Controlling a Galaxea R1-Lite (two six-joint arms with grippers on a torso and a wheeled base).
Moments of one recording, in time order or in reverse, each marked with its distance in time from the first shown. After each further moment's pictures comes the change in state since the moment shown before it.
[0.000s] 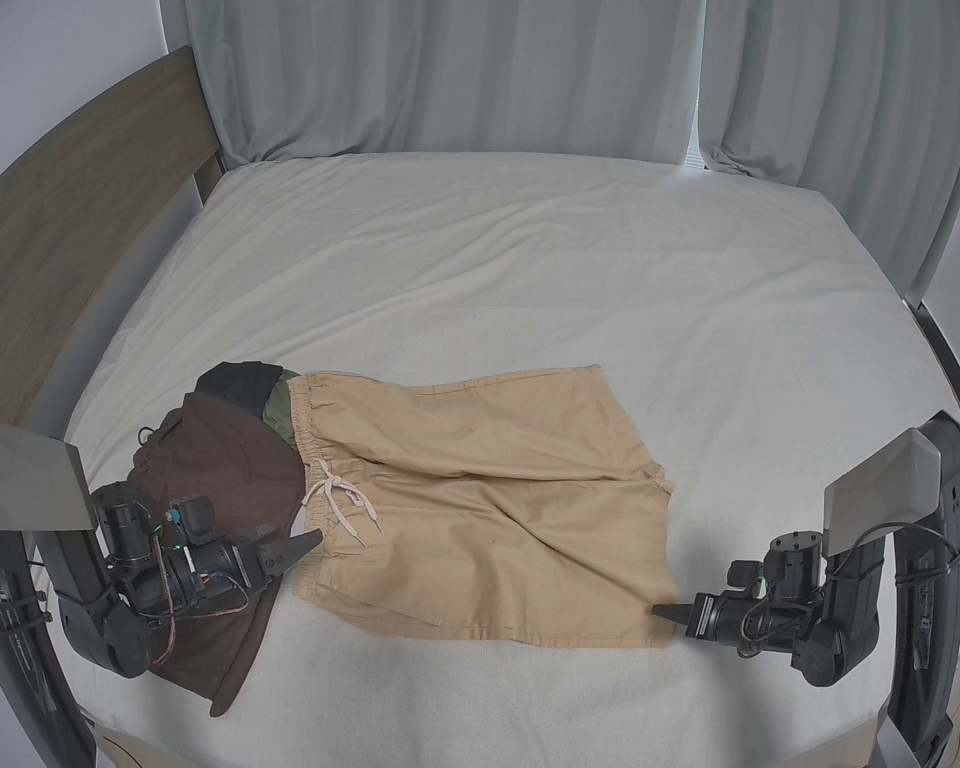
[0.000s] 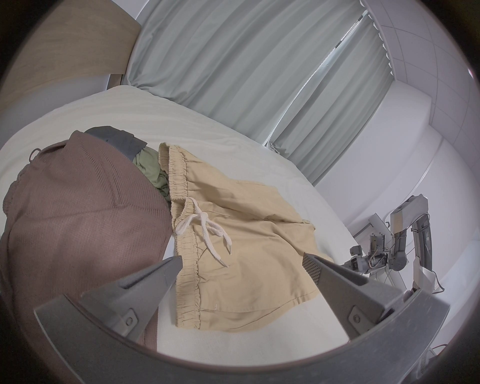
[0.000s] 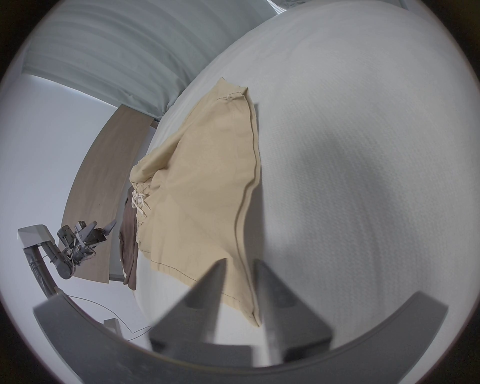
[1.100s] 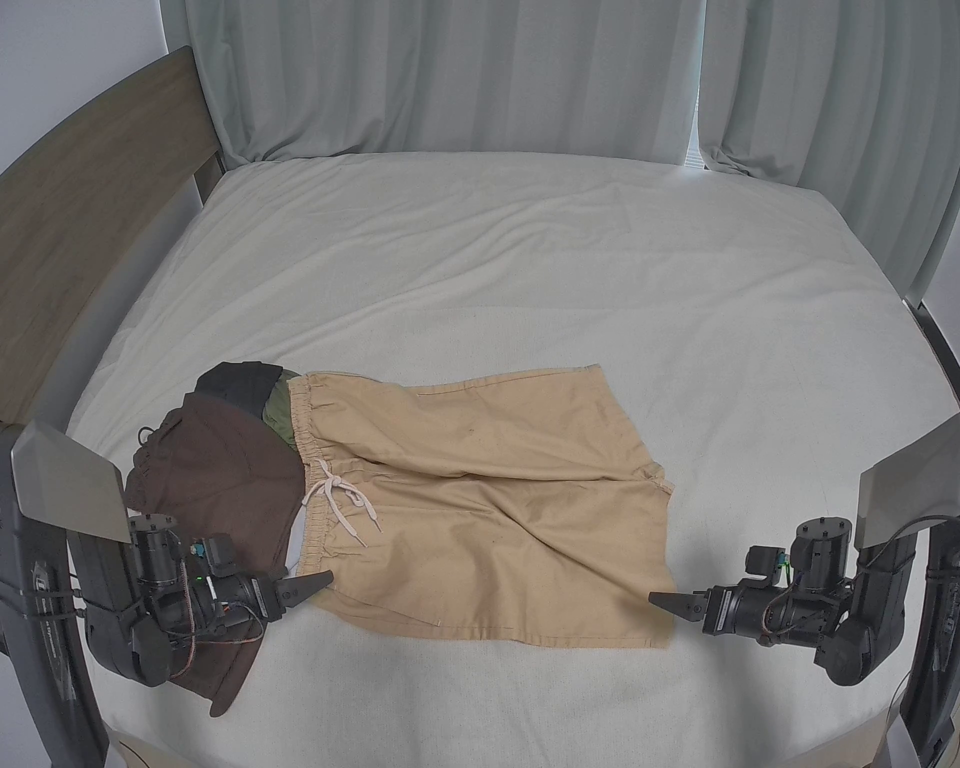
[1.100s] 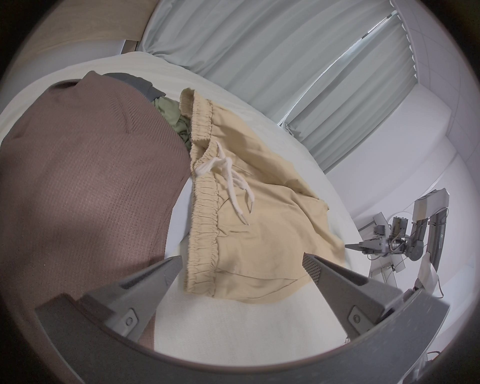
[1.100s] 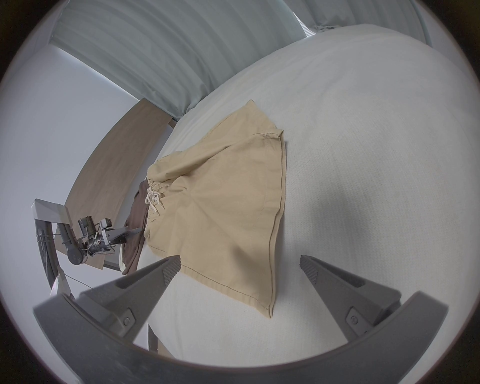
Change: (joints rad) left arm 0.009 0.182 -0.005 -0.001 0.003 0.000; right arm 0.002 -0.151 0.082 -0.001 -0.019 -0.126
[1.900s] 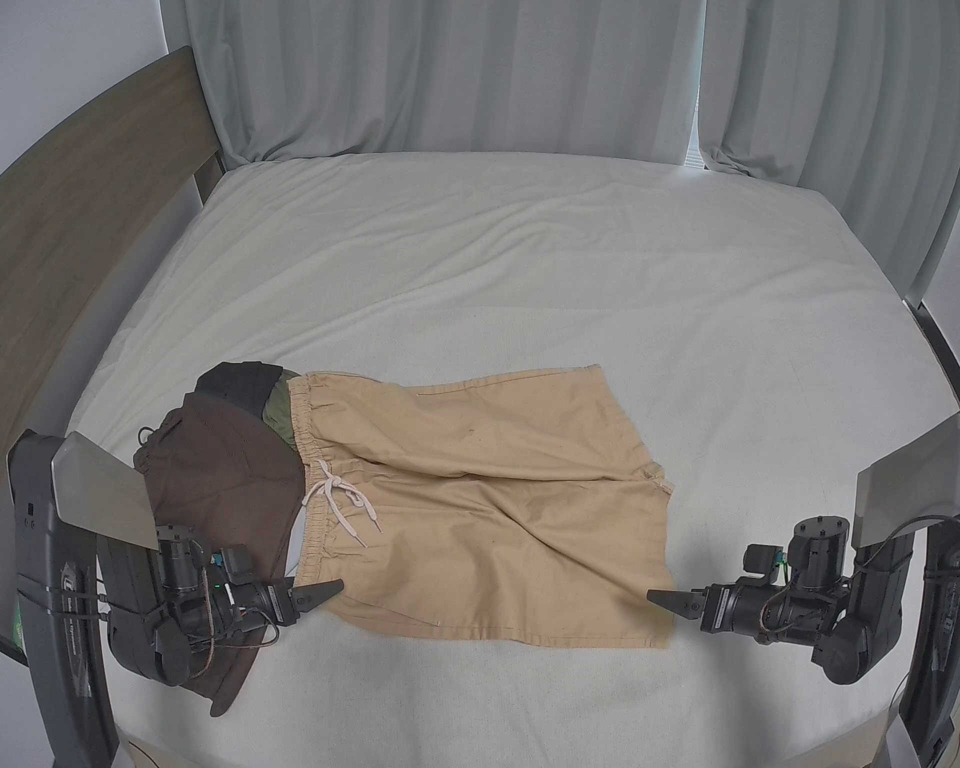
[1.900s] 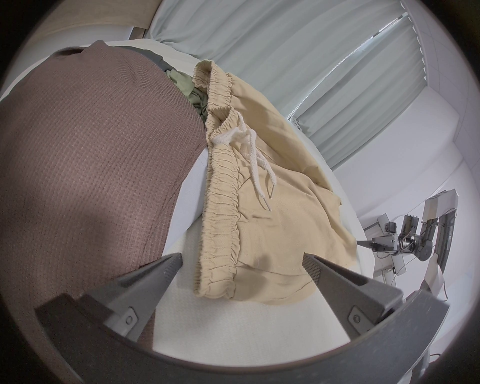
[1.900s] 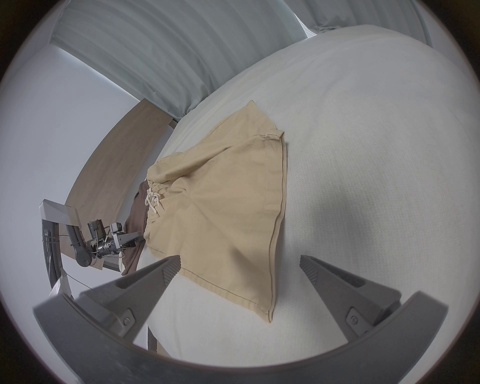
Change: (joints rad) left arm -0.011 0.131 -0.082 -0.001 0.021 -0.020; right arm 0.000 0.010 -0.016 0.000 0.000 0.000
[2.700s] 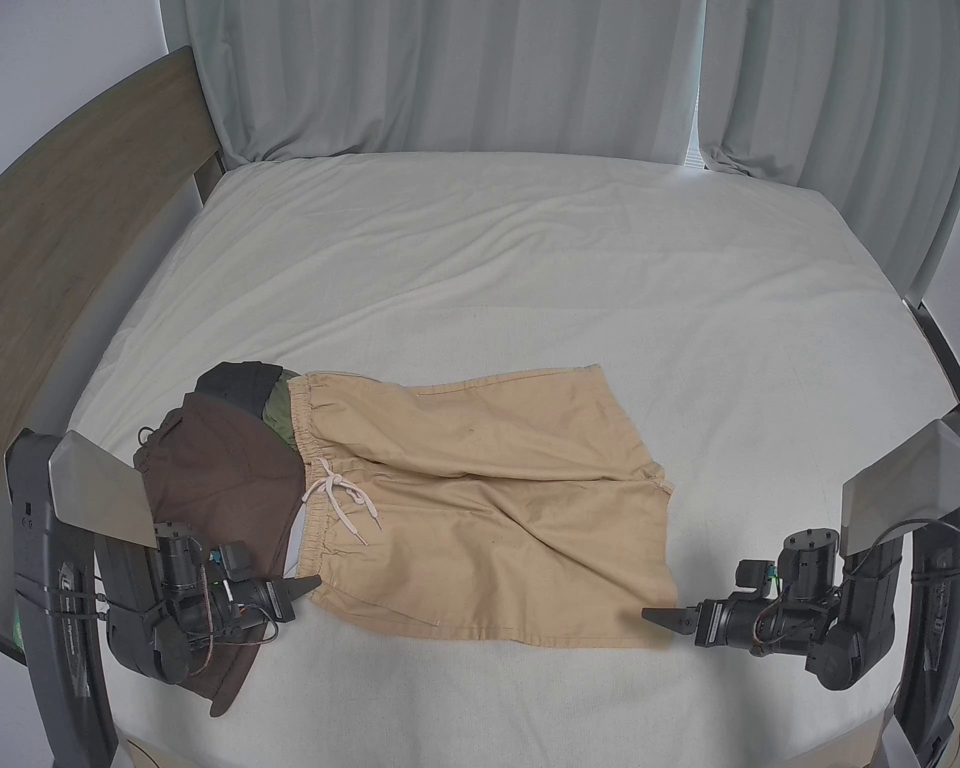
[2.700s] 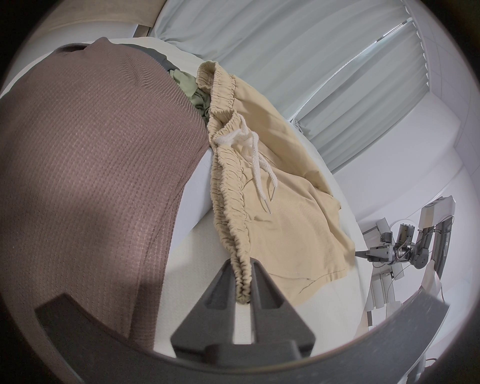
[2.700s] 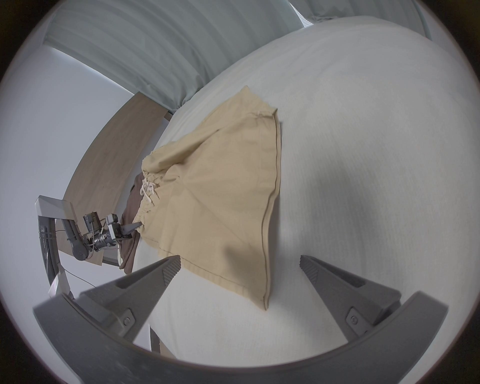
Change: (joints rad) left arm 0.002 -0.009 -0.008 0.002 -0.002 -0.027; right arm 0.008 0.056 0.007 0.000 0.006 0.000
